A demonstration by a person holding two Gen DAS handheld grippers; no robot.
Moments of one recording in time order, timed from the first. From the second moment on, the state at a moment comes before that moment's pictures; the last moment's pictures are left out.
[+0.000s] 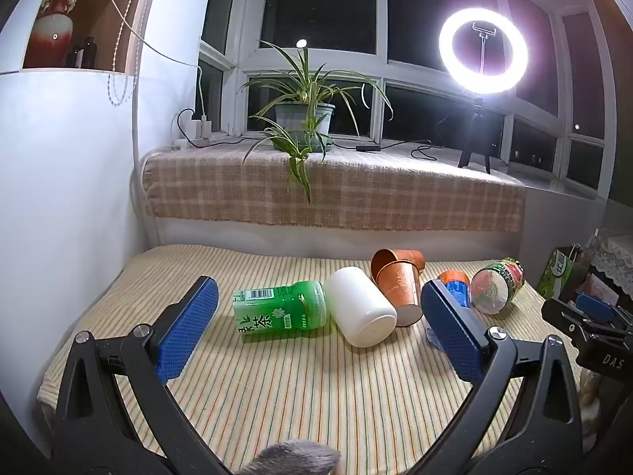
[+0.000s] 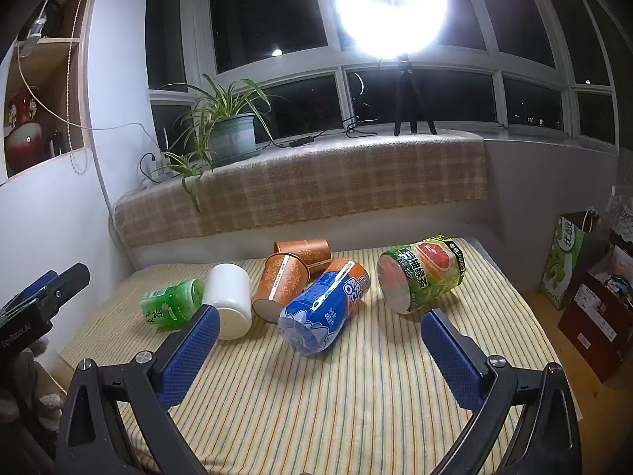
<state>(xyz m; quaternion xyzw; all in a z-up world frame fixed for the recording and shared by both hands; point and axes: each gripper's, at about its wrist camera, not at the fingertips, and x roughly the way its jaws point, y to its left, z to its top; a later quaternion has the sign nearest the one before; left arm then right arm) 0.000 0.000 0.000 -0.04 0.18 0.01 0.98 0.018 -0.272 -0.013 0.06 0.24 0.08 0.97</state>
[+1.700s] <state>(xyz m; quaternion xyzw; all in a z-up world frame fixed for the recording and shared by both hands) -0.004 0.013 0.005 -0.03 0.18 0.01 0.98 0.019 -0.273 -0.012 0.07 0.24 0.08 0.96</state>
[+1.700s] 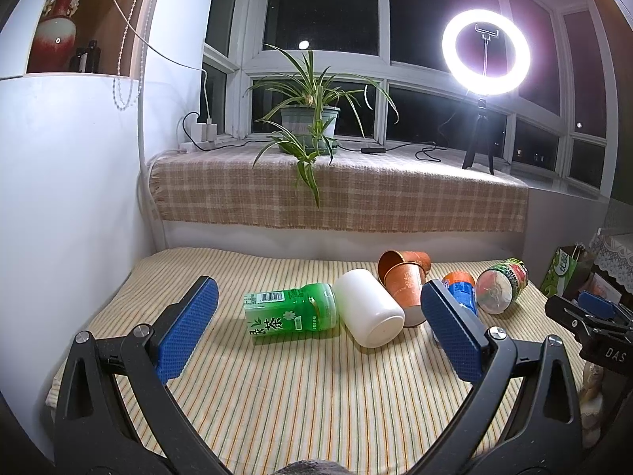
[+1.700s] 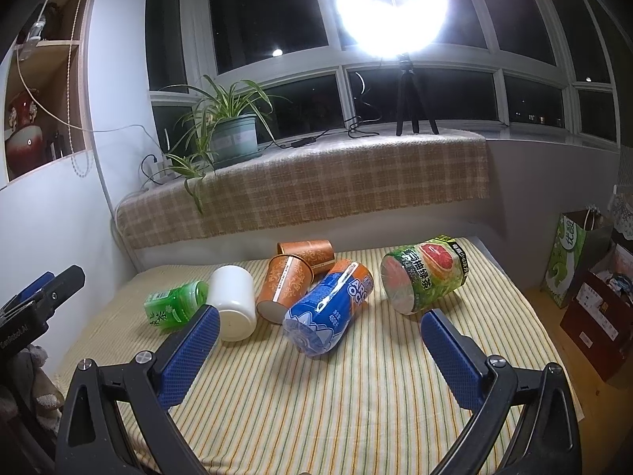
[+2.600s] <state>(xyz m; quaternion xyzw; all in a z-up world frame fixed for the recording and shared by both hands) -0.005 0.010 0.003 -0.03 0.18 0.02 0.98 0.029 -0.261 -0.015 0.06 0.26 0.09 0.96</state>
